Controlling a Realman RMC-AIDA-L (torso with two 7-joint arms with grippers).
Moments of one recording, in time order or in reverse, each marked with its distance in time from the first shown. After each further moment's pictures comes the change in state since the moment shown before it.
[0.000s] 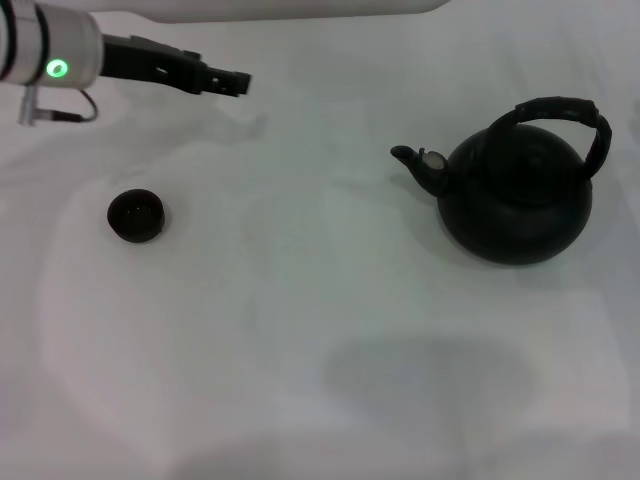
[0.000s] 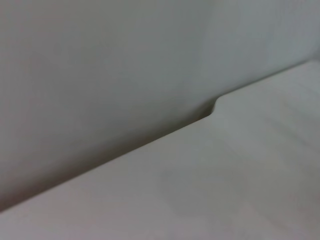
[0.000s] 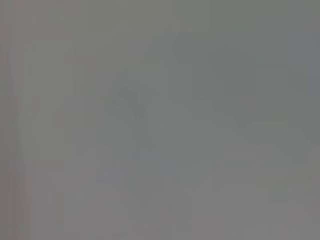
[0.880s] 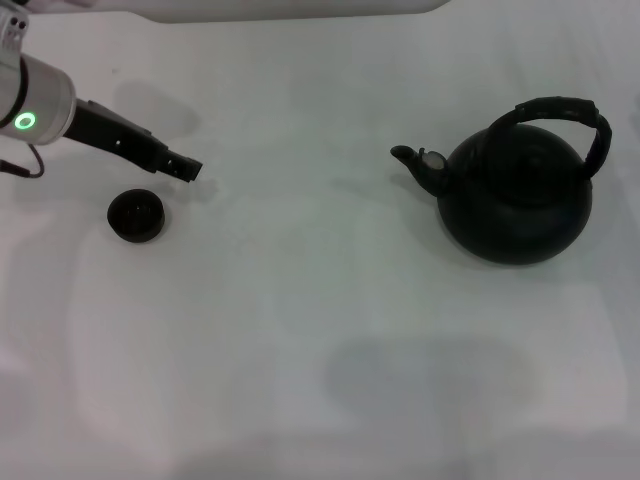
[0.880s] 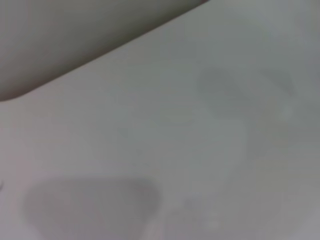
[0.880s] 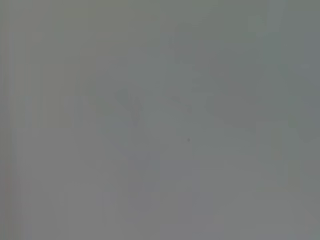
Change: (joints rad) left arm 0.118 -0.212 -0.418 0.393 0.888 0.415 -0.266; right arm 0.016 -0.003 0.014 0.002 0.005 0.013 -0.003
